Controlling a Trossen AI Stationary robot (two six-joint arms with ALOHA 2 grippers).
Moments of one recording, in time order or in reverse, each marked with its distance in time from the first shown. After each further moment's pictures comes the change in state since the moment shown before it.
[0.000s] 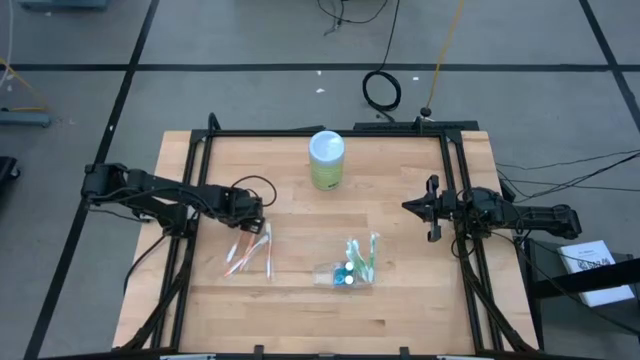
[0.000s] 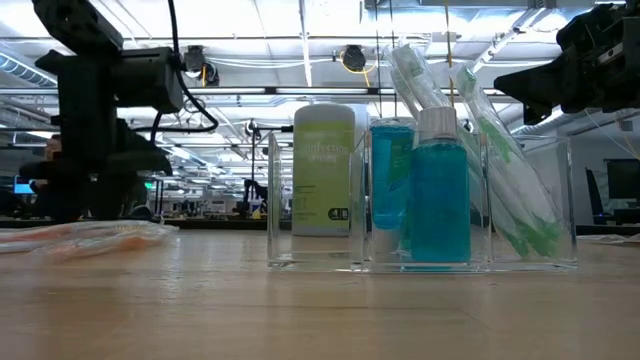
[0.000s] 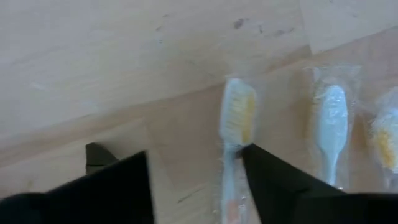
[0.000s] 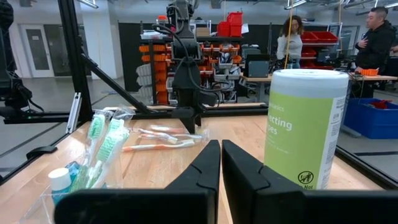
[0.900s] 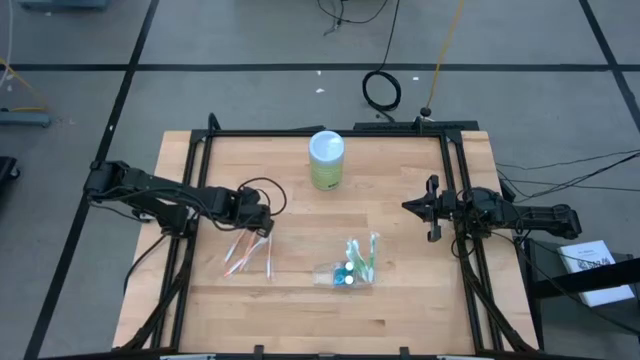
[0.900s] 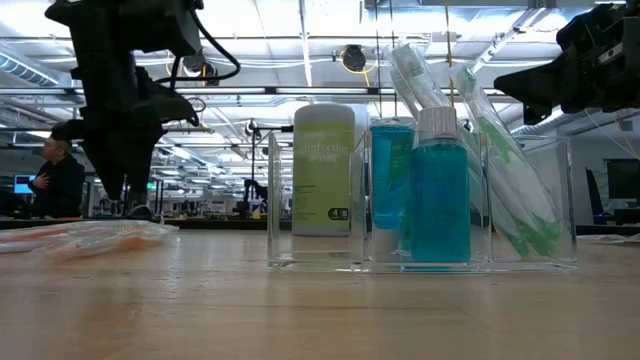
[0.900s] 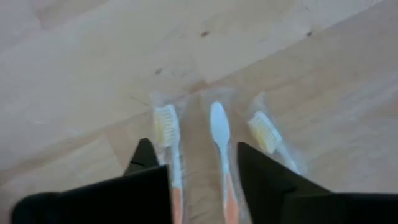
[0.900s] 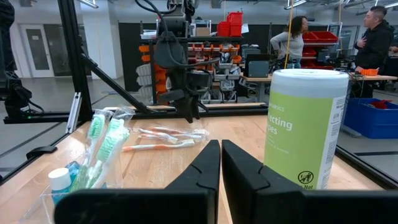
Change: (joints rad) left arm -0.153 0.001 0.248 -0.210 -0.147 -0.031; right arm 0.000 0.000 0.000 0.000 0.000 0.000
